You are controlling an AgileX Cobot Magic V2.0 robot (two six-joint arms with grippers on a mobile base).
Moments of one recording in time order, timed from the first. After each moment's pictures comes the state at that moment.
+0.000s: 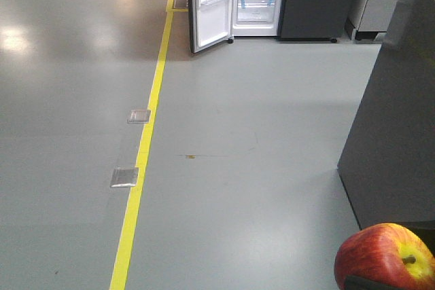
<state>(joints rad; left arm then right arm) 0.06 -0.01 0.03 0.00 0.05 -0.01 0.65 0.54 -0.68 0.21 0.77 -0.16</state>
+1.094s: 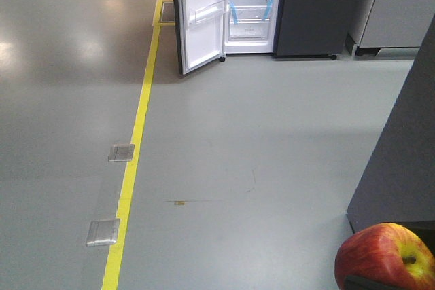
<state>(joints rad) 0.06 -0.01 0.03 0.00 0.05 -0.01 0.65 0.54 -0.68 0.21 0.77 -0.16</state>
